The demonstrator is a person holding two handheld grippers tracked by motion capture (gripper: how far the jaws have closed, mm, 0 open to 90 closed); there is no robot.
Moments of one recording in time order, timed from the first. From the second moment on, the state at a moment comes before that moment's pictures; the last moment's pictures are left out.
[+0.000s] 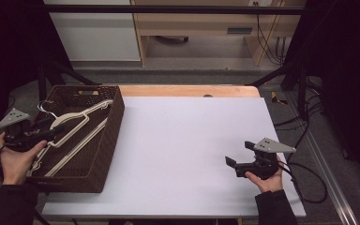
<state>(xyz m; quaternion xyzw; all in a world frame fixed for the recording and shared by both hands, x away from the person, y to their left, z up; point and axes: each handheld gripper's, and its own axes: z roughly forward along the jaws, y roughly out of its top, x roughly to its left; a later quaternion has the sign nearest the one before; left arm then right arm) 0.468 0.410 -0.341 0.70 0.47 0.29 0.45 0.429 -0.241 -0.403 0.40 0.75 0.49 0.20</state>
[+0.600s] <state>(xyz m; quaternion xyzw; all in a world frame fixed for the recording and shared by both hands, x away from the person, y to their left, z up) 0.433 0.309 -0.350 0.73 0.37 0.23 0.53 0.424 -0.246 -0.399 0.39 0.74 0.51 0.21</state>
